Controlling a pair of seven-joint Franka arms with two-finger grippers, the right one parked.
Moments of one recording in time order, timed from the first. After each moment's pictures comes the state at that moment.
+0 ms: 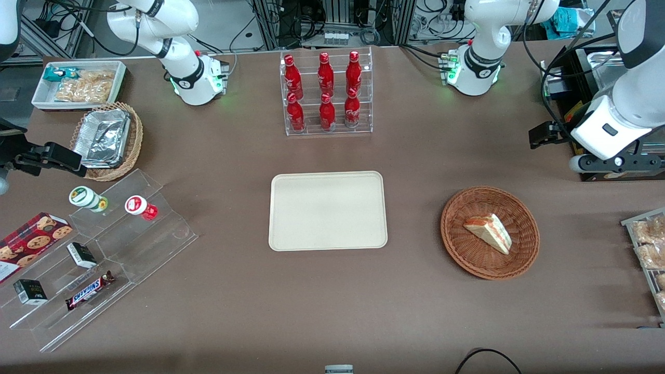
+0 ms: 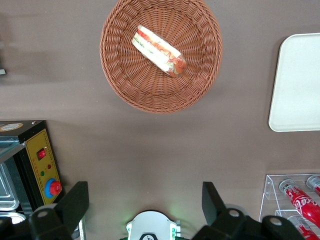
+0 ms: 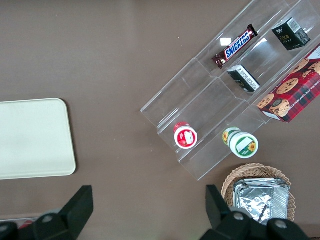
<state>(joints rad) -0.01 0.04 -0.10 -1.58 0.02 1.41 -0.09</state>
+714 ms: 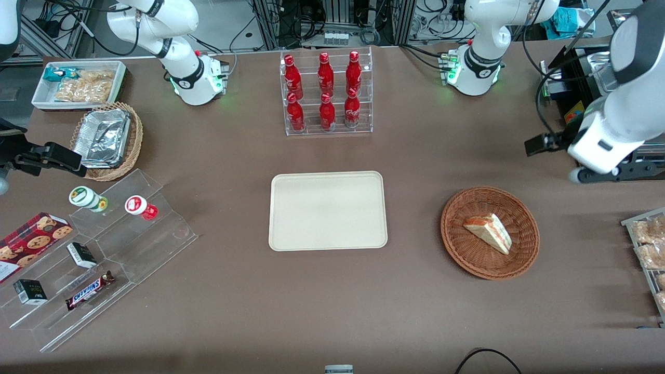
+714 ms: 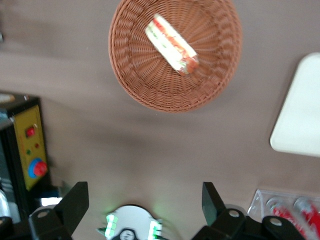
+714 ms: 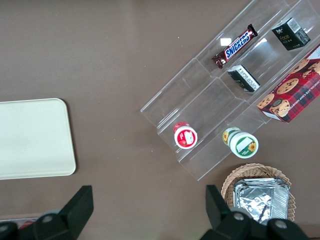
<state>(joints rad) -0.01 0.11 -0.10 -1.58 0.02 1.42 -0.31</state>
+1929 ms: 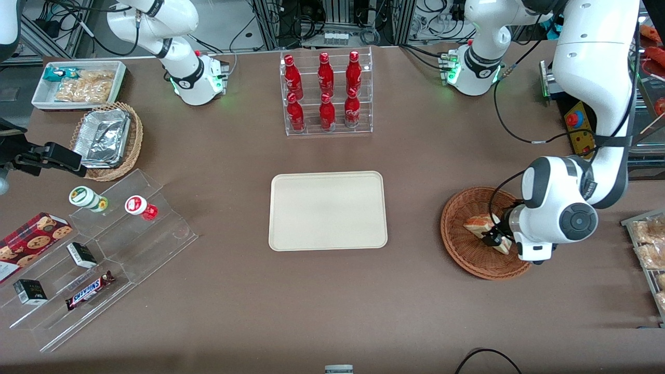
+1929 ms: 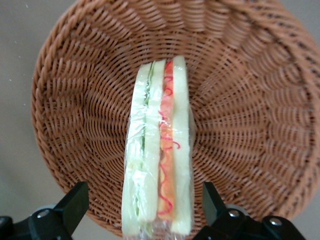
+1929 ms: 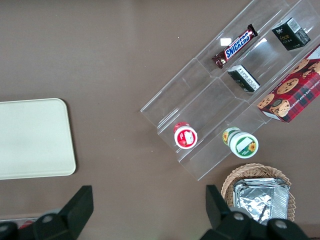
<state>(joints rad) -0.01 0.52 -0.10 -1.75 0.02 2.00 -0.94</state>
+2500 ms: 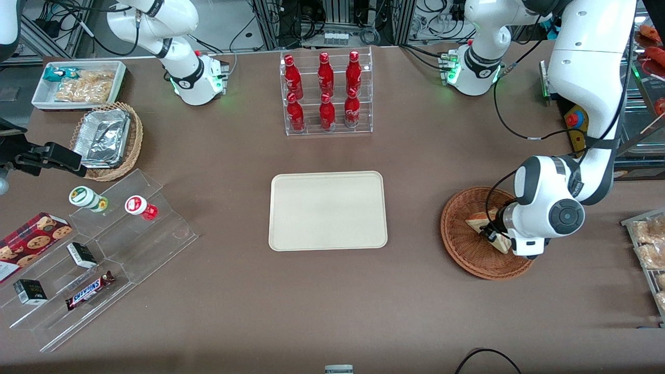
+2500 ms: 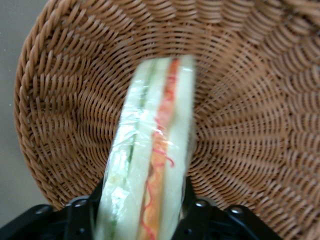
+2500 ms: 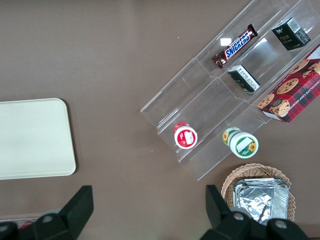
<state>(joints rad) -0.01 0.51 -0.10 -1.81 0.02 2.09 -0.95</state>
